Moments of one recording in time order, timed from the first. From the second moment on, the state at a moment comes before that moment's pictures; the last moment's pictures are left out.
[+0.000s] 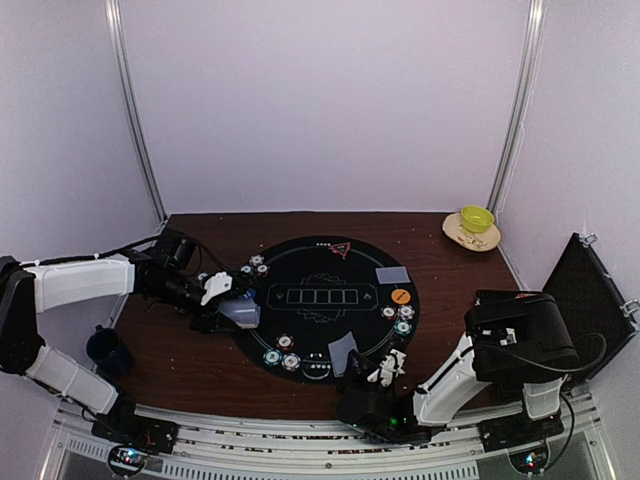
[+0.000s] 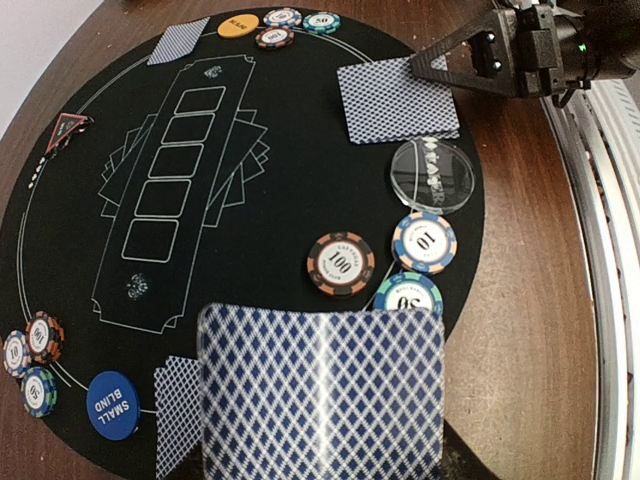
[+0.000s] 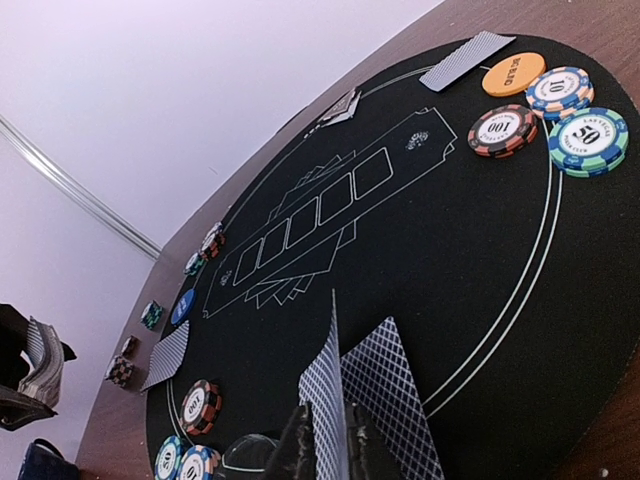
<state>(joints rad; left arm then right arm) -0.42 1.38 0.81 -0.47 0.67 0.93 1.47 2.05 0.70 0.76 1.22 1.34</state>
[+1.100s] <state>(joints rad) -0.42 1.38 0.81 -0.47 0.67 0.93 1.50 1.97 0.79 0.29 1.29 1.52</state>
